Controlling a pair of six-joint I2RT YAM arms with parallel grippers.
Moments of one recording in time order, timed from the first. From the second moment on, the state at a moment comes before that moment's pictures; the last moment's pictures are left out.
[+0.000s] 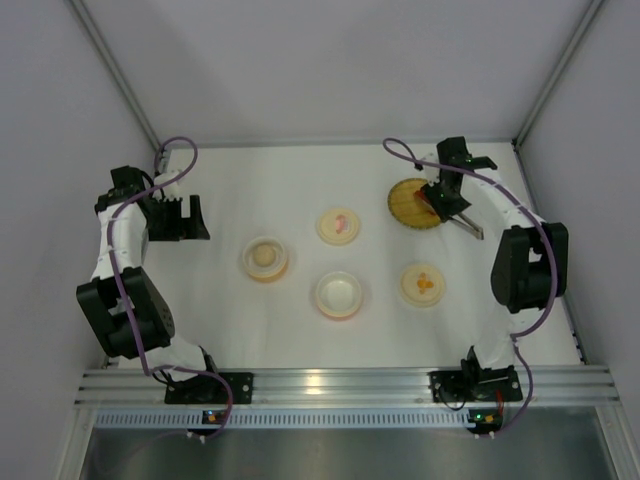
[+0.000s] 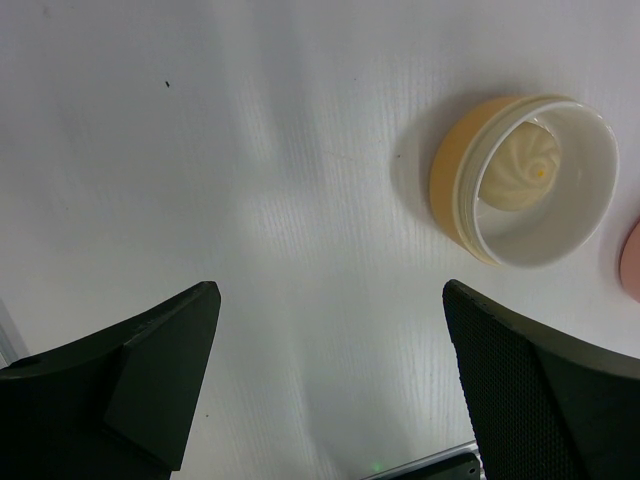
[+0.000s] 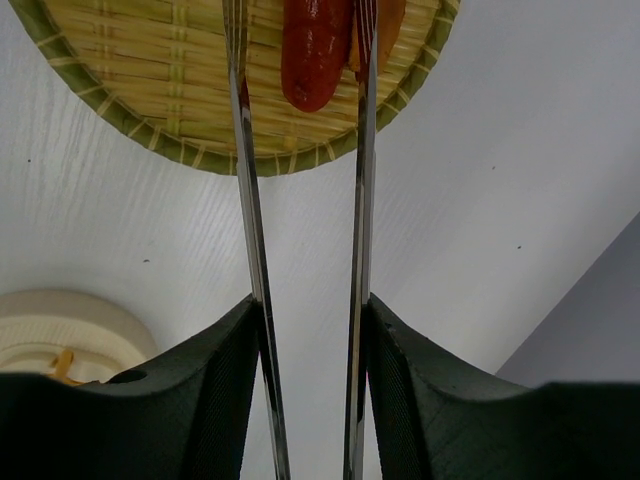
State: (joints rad) left arm 0.35 1.56 1.33 -0.91 0.45 0.31; right arm 0.15 1.81 1.50 -0.85 0.14 -0.42
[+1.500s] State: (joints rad) left arm 0.35 1.56 1.33 -0.91 0.45 0.31; right arm 0.15 1.90 1.68 -0.99 -0.16 -0.45
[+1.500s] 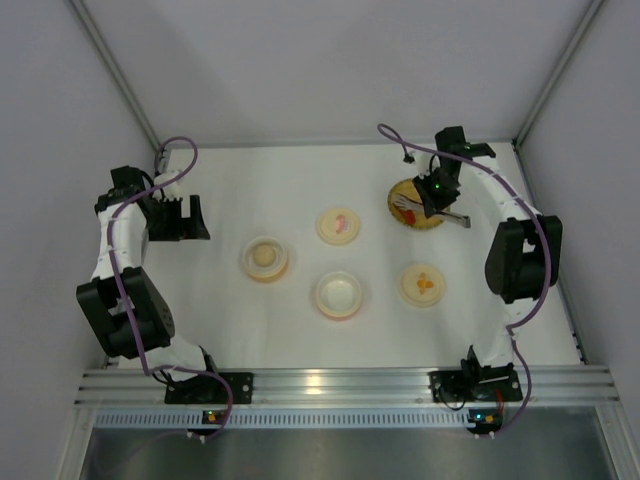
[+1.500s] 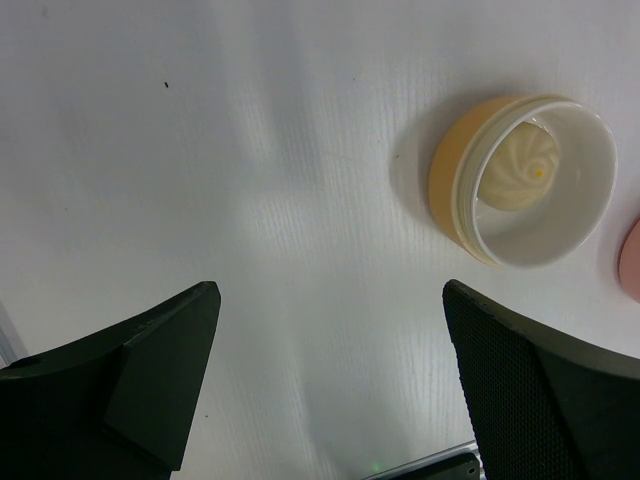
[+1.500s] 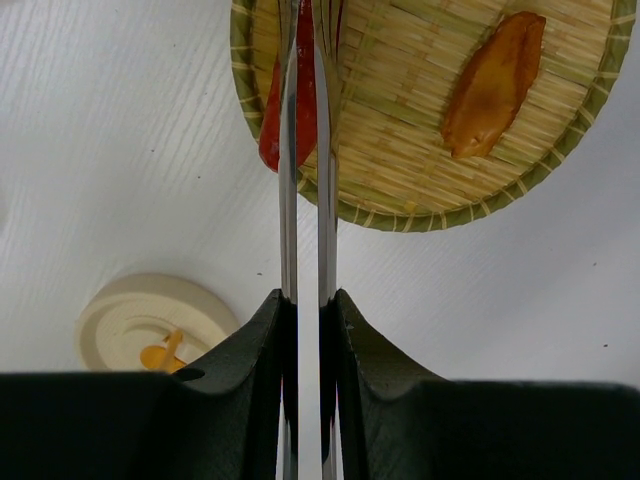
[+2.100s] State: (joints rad) left arm 0.35 1.56 1.33 -0.91 0.46 0.31; right arm 0.18 1.68 1.63 -1.00 -0.33 -0.42
